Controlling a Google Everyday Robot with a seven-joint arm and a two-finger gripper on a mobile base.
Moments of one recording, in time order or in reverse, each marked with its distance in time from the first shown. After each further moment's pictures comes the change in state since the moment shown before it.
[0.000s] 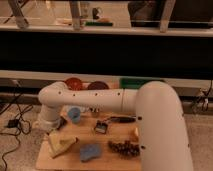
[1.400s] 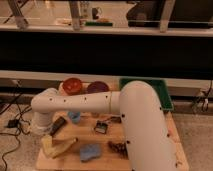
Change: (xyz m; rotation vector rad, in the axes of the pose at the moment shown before) arm -0.012 -0.033 0.058 0.002 0.005 0.048
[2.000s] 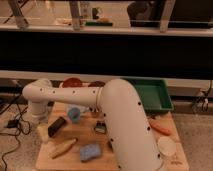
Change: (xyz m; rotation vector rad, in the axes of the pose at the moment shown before) arm 0.034 -0.058 -0.025 -0.012 0.077 -0.004
